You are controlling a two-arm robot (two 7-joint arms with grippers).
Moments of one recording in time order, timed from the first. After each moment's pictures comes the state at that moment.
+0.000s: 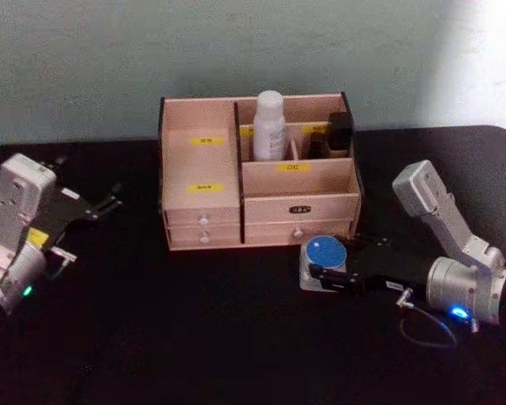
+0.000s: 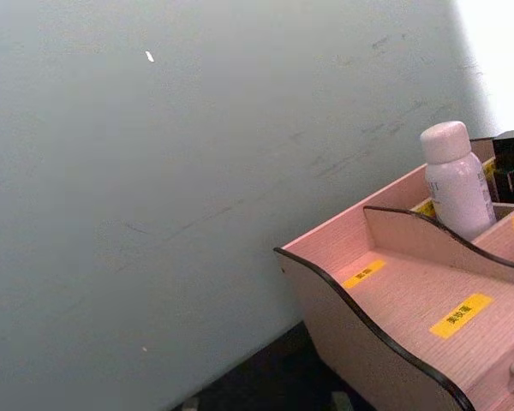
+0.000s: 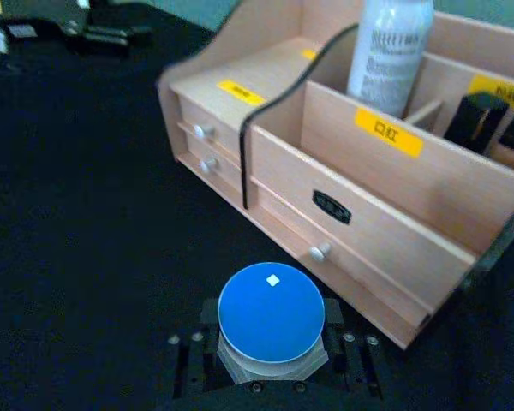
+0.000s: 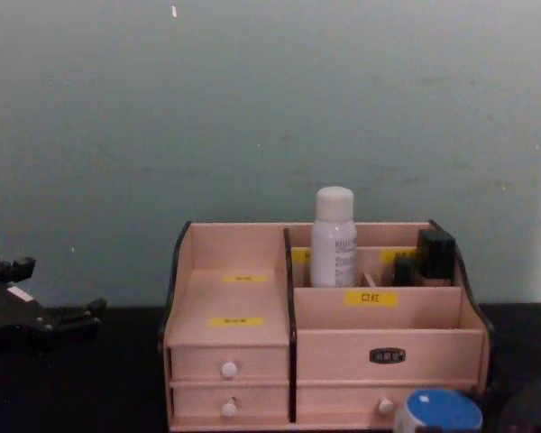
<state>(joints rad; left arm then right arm) -0.20 0.60 0.45 -1.41 -0.25 -0.12 0.03 0.21 0.58 -0.46 -1.53 0.40 0.28 0.51</state>
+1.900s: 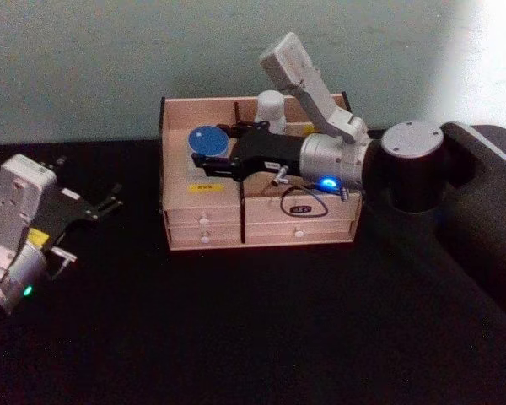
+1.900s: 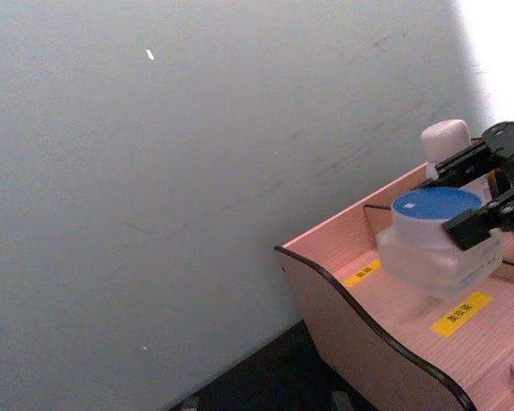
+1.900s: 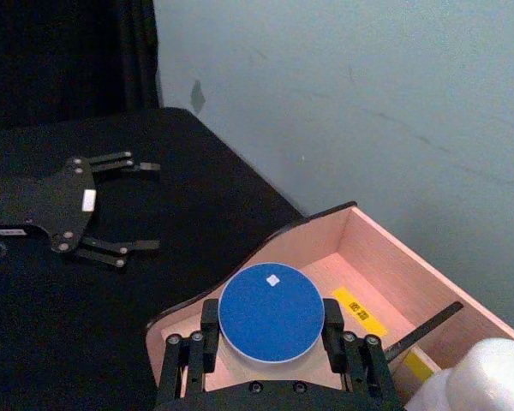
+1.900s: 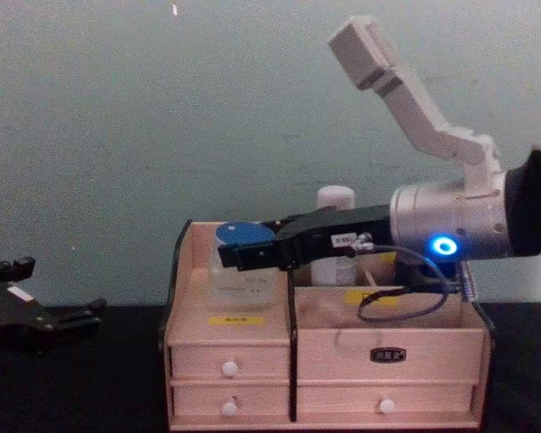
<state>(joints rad) -0.20 0.60 0.45 -1.41 -0.25 -0.12 0.03 0.75 0.23 -0.66 -1.03 0.33 0.17 0.61</state>
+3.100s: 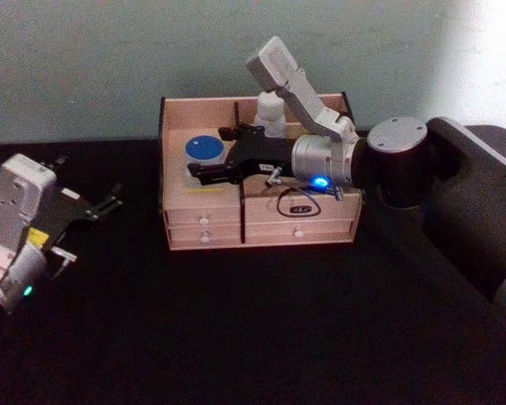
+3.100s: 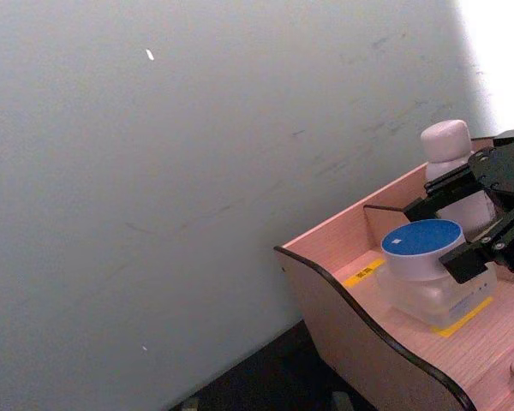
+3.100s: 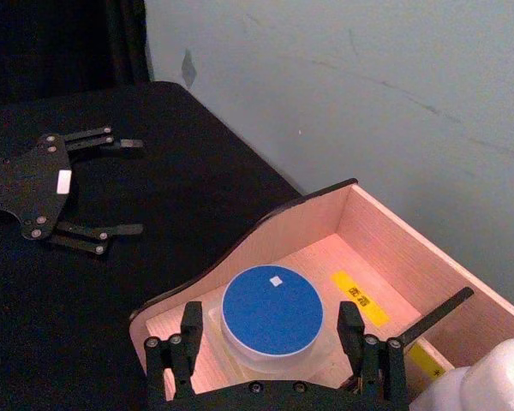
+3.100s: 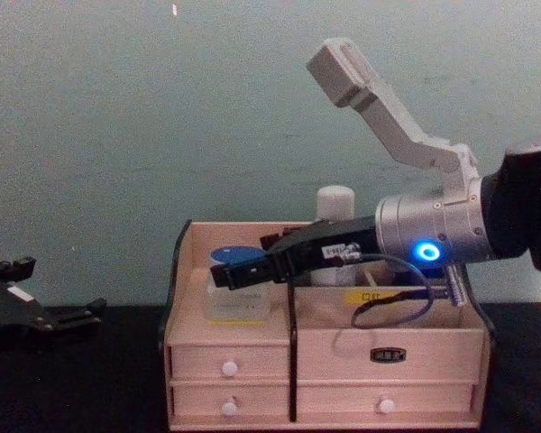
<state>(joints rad) -0.20 0.60 0.45 -1.41 -0.25 -0.12 0.03 0.79 0.18 -0.67 -0.95 0.29 0.21 0.61</state>
